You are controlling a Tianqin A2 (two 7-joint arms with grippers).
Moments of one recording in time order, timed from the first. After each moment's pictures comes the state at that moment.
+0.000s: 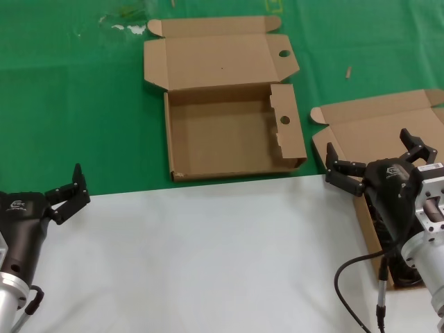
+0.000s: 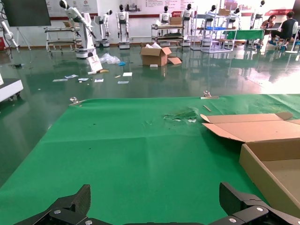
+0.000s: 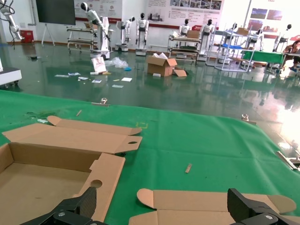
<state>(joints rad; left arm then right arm) 0.00 -0.30 1.60 -1.60 -1.80 0.00 0.00 0.02 0.30 -1.61 1.58 1.79 -0.02 -0.02</state>
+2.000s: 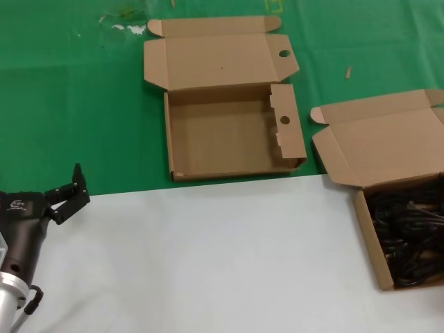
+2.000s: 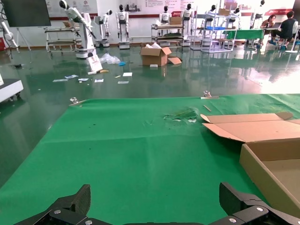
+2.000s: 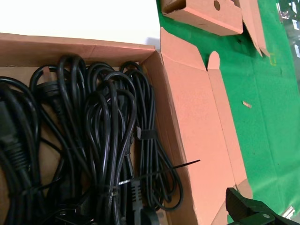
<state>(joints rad) 0.00 -0.30 1.60 -1.60 -1.80 0.00 0.00 0.05 1.02 -1.64 1.37 1.57 -0.50 -0.43</state>
